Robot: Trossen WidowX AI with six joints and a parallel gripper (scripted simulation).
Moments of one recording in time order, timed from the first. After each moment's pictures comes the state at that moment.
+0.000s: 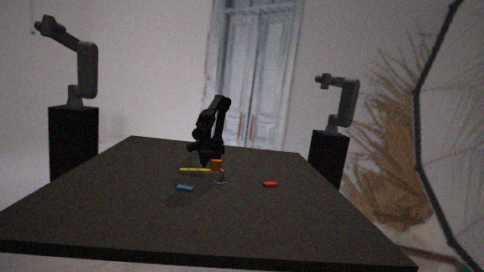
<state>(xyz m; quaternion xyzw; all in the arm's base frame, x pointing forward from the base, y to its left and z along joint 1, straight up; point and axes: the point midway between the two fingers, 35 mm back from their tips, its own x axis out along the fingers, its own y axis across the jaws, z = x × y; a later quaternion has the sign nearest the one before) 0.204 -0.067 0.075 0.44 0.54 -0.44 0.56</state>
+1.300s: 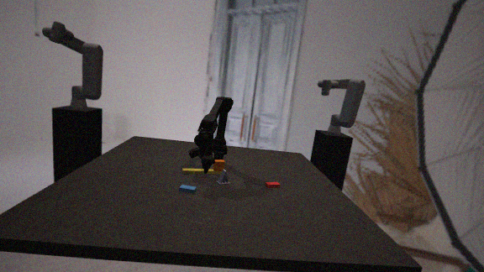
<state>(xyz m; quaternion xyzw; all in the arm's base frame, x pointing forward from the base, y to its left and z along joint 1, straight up) 0.204 -0.067 0.046 0.44 0.55 -0.44 0.56</state>
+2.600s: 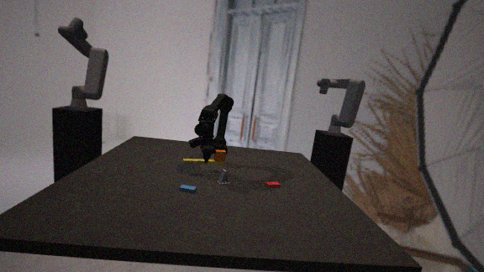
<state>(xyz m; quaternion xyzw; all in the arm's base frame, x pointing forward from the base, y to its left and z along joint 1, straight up) 0.207 -0.068 0.101 0.44 0.55 -0.44 0.55</state>
